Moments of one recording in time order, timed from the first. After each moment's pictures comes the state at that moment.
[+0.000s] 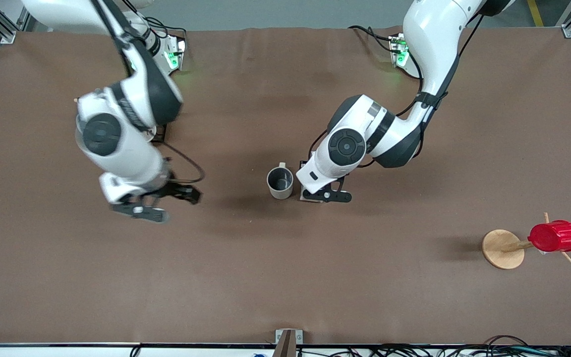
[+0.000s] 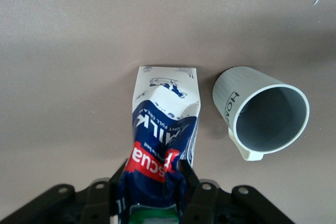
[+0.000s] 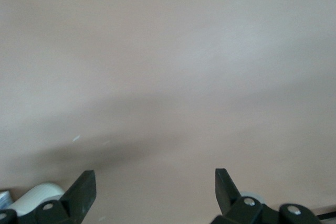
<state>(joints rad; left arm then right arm) -0.49 0.61 -0.20 -1.45 -0.08 1.92 -0.53 0.16 0.33 0.16 -1.58 -0.10 1.93 0.59</state>
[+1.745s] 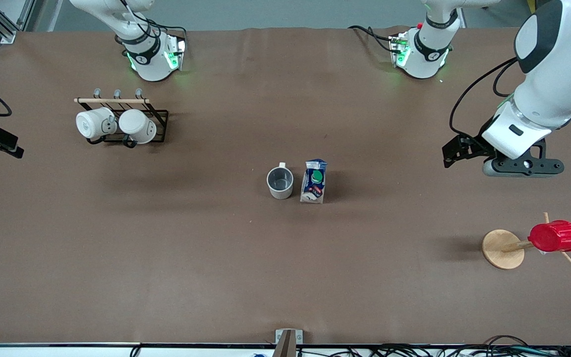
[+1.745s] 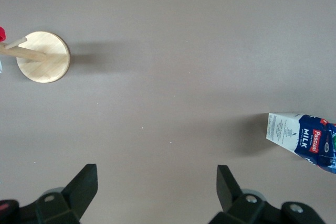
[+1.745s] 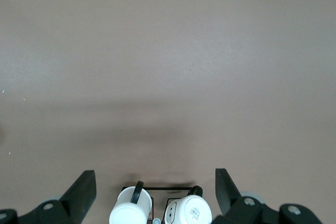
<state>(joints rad) -0.03 0.06 -0.19 -1.72 -0.03 1.86 -0.17 -0.03 0.07 -0.10 -1.53 0.02 1.63 -0.12</state>
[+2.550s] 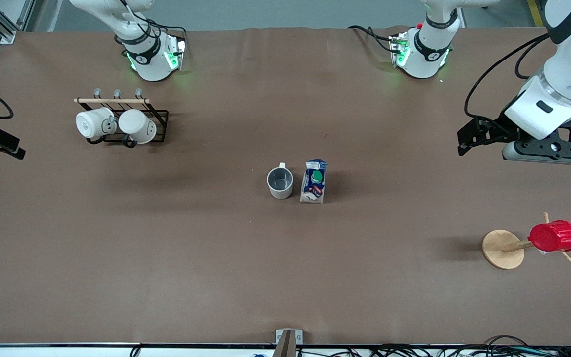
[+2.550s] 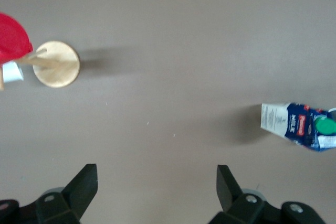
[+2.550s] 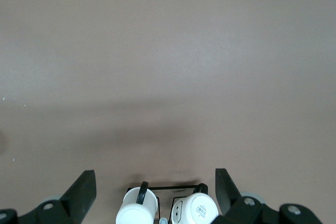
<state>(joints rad) -0.02 0.05 -0.19 -1.58 -0.03 1.69 -0.11 -0.03 0.07 -0.10 -1.54 0.02 1.63 -0.07</state>
